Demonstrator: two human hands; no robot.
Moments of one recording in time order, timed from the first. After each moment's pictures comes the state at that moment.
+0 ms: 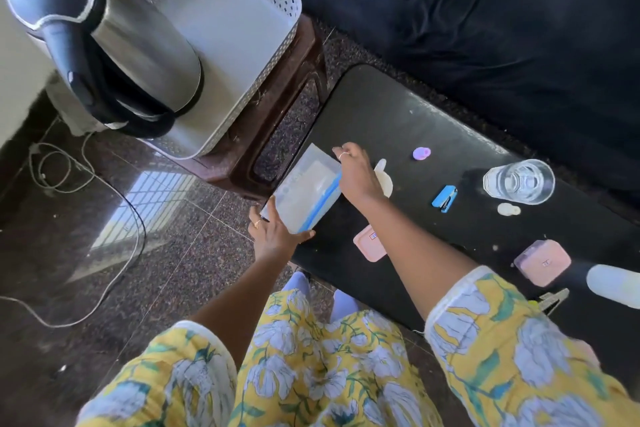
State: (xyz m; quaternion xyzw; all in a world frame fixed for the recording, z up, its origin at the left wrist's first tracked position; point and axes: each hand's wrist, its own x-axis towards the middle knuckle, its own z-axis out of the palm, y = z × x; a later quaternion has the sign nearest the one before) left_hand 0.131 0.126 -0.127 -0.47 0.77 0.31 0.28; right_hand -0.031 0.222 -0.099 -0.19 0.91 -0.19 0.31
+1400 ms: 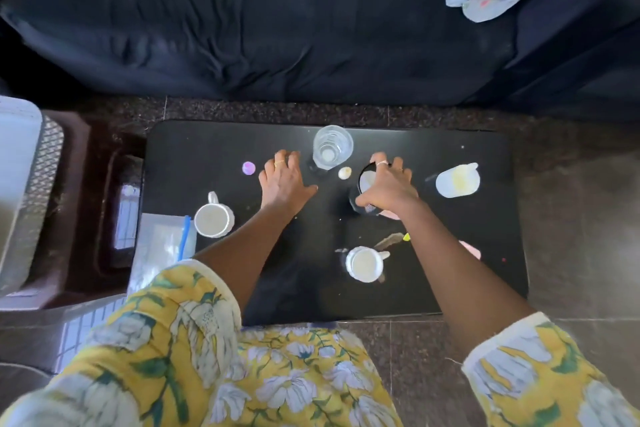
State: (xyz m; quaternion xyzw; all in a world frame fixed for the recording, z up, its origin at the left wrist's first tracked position) left_hand -0.066 0.367 -0.065 -0.01 0.96 0.19 0.19; right_hand -0.057 0.558 -0.022 0.18 0.93 -0.14 0.30
